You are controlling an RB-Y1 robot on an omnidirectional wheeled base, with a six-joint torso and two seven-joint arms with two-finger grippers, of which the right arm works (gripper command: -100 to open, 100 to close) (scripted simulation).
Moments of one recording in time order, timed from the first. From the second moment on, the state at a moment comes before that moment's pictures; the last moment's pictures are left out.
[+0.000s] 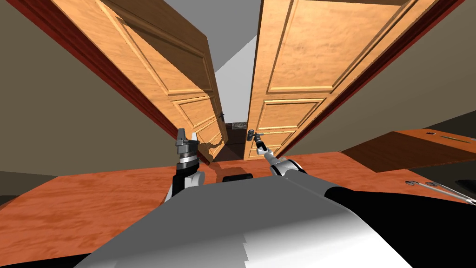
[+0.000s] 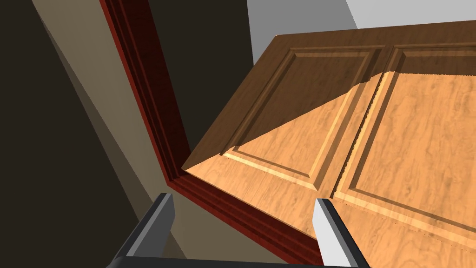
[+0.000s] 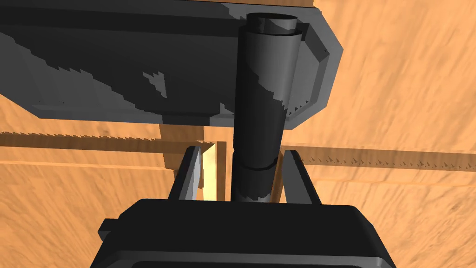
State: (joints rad) arm -0.48 -0.25 0.08 -0.59 -0.29 -0.52 -0.05
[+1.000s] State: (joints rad) arm -0.49 -0.24 0.07 -0.58 -0.28 -0.52 -0.04
